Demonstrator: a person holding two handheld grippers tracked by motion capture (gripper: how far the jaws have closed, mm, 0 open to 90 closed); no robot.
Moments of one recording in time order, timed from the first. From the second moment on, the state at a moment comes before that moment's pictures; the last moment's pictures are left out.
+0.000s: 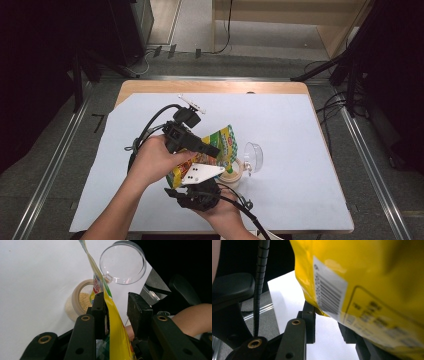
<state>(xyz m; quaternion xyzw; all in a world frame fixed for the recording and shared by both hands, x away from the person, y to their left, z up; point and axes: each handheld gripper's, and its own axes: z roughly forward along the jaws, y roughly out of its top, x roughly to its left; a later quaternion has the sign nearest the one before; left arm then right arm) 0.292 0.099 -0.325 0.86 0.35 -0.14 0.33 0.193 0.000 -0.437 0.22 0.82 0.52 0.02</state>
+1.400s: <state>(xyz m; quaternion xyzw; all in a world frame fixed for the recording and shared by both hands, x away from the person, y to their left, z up) 0.314 0.108 -0.319 0.85 0.36 -0.15 0.34 0.211 0.004 -0.423 0.22 0.83 0.52 -0.01</state>
